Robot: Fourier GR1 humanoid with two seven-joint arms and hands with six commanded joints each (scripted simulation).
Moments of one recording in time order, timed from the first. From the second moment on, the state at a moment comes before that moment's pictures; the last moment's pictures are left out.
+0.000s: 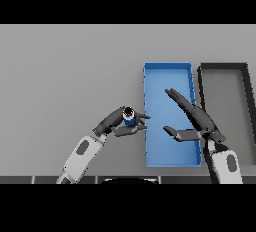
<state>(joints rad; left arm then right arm) -0.27 0.02 -0.46 -1.55 -0.02 -0.26 -0.06 -0.06 -0.36 0.10 -2.03 -0.32 0.35 0.23</state>
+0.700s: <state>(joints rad) -0.28 -0.03 -0.41 -1.52 -0.05 -0.34 -0.04 -0.46 -0.30 0.32 -1.95 -0.33 0.45 0.44</state>
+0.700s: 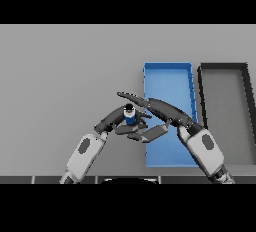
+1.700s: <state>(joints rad) -0.25 -0.07 -0.37 -1.52 -0.04 -0.39 -0.02 -0.60 -0.20 0.43 -1.78 -0.33 0.45 0.36</state>
